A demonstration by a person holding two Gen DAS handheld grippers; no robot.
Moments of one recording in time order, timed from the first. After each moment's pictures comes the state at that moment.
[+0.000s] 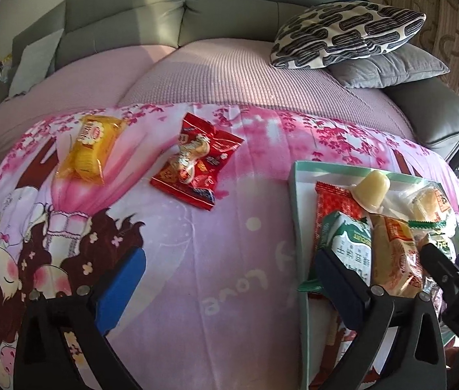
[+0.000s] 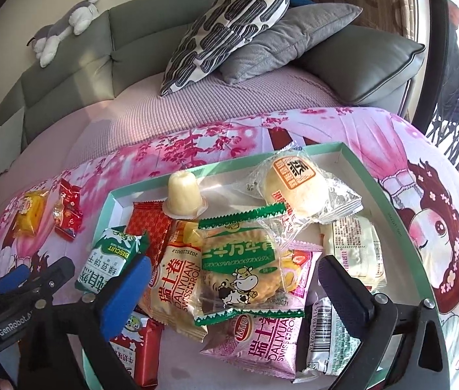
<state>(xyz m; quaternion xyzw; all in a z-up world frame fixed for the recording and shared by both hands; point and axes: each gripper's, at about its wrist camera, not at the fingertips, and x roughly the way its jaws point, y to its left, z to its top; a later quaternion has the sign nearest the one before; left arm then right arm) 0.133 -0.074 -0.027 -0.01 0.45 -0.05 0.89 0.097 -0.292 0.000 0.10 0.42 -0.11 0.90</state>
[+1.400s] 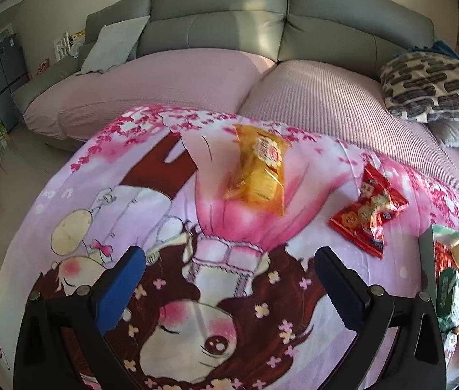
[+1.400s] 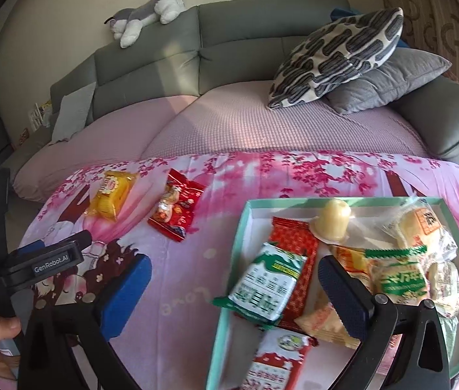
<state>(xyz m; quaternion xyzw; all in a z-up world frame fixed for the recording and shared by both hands) 0.150 0.073 -0.020 -0.05 0.42 0.10 0.90 0.121 -0.169 0.017 0.05 0.39 0.05 0.92</state>
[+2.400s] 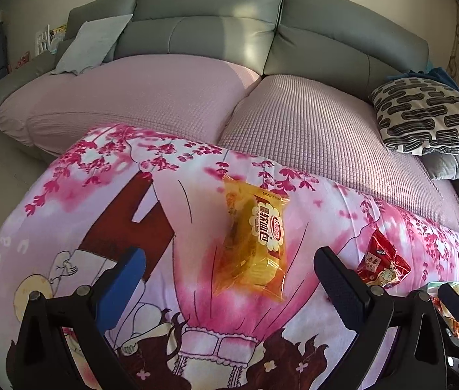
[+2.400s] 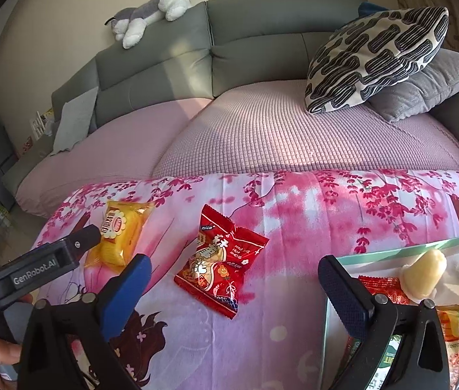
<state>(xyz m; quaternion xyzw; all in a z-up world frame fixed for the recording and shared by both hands) 0.226 0.099 -0.025 -0.09 0.41 0.03 0.91 0.214 -0.113 -0.013 0.07 0.39 0.05 0.91</state>
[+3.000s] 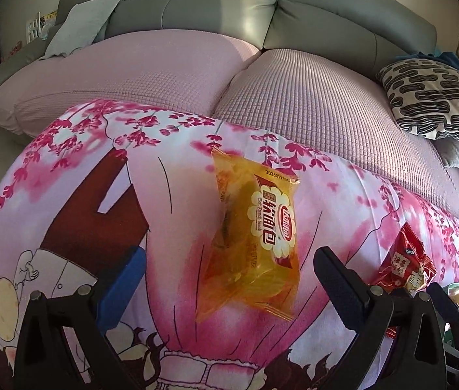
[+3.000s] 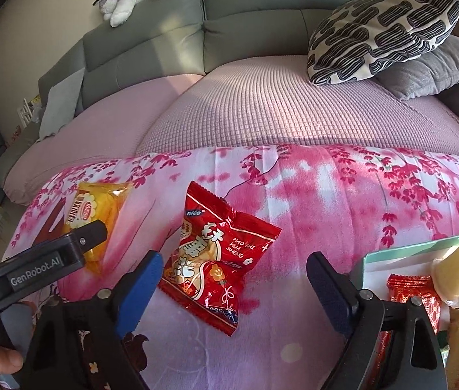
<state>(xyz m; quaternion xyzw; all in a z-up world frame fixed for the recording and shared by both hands) 0.256 0.093 -0.059 -0.09 0.45 0.03 0.89 0.241 -0.105 -0.050 0.07 0.43 0.04 0.90</state>
